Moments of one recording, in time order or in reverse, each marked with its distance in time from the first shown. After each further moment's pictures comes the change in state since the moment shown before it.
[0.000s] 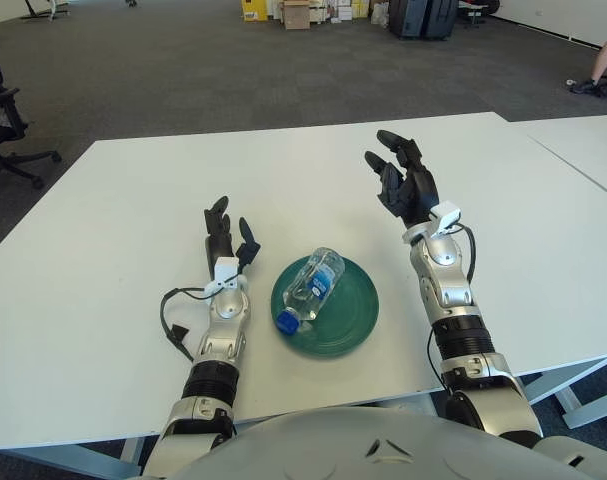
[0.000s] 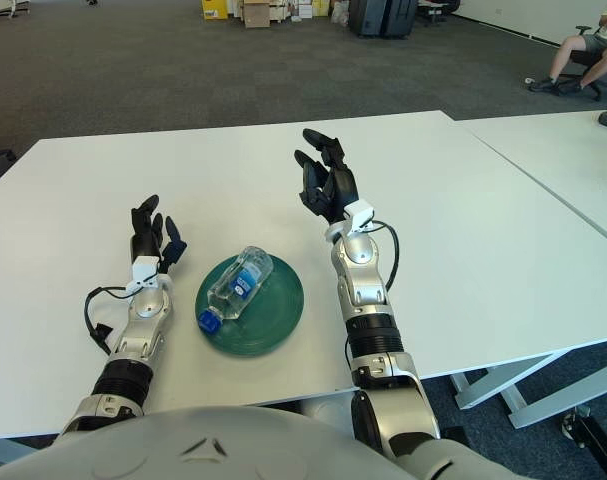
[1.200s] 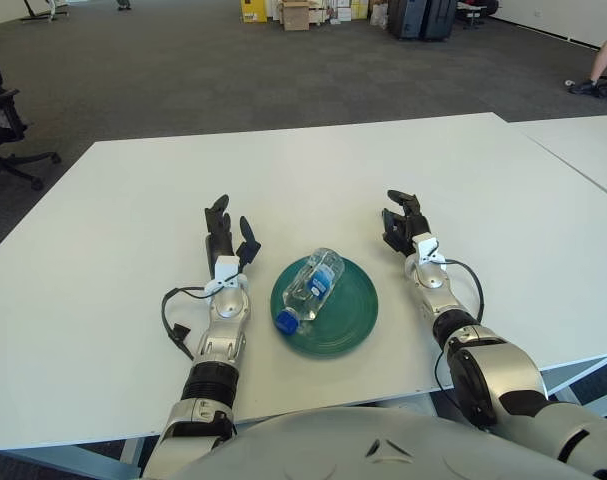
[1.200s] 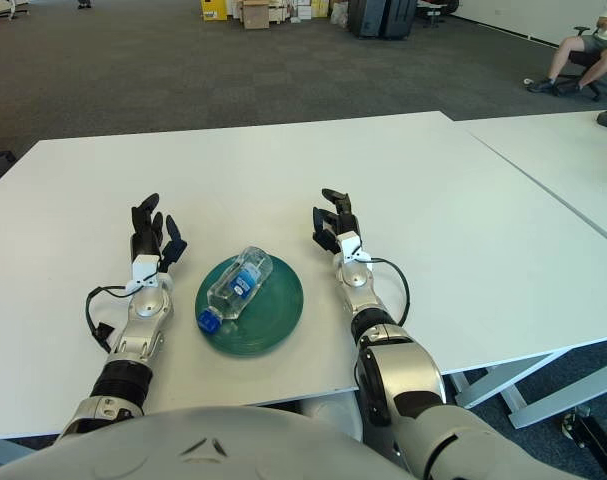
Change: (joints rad) left arm 0.008 -0.001 -0.010 -0.032 0.013 0.026 0.002; right arm -0.201 -0.082 -0.014 0.956 -0.170 -0.376 -0.221
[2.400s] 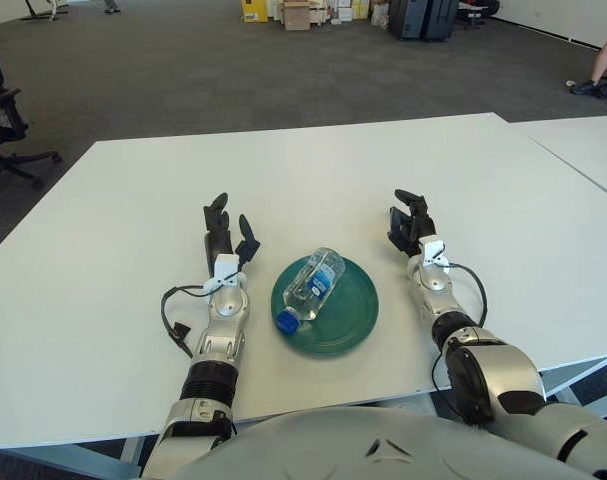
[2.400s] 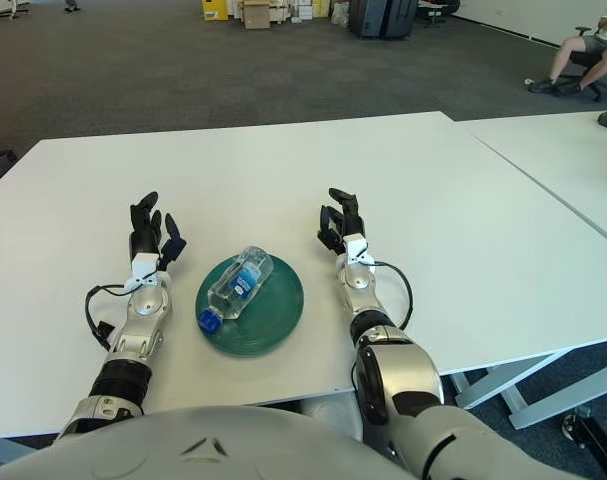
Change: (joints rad) left arm 0.000 0.003 0.002 -0.017 0.005 0.017 -0.001; right arm 0.019 0.033 -0.079 -0.014 0.052 -0.057 0.007
